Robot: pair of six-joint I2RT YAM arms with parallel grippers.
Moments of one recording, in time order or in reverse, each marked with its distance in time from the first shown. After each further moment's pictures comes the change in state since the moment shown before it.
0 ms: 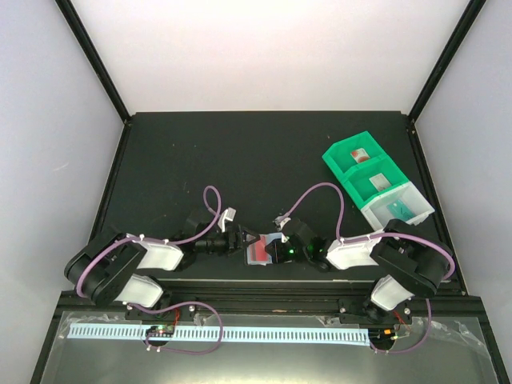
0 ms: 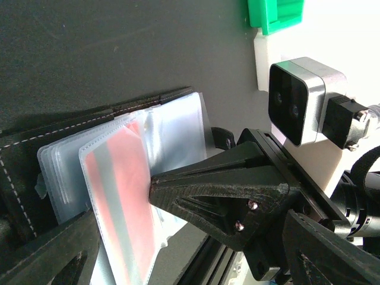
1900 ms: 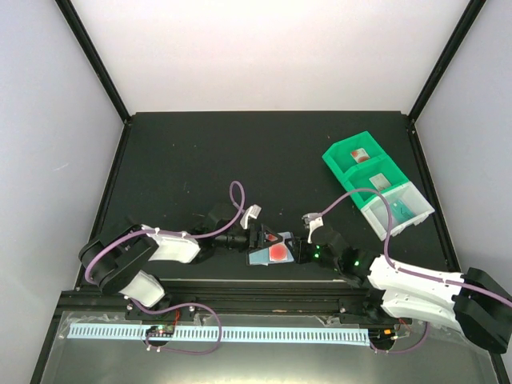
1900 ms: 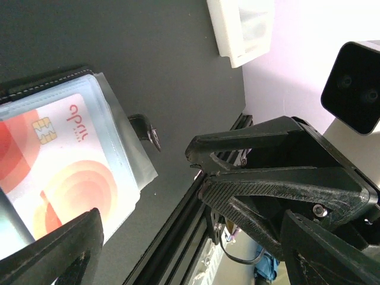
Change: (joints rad) left arm -0.187 0.110 0.186 0.006 -0.010 -0.043; right arm 0.000 -0.584 -0.147 -0.294 0.220 0.024
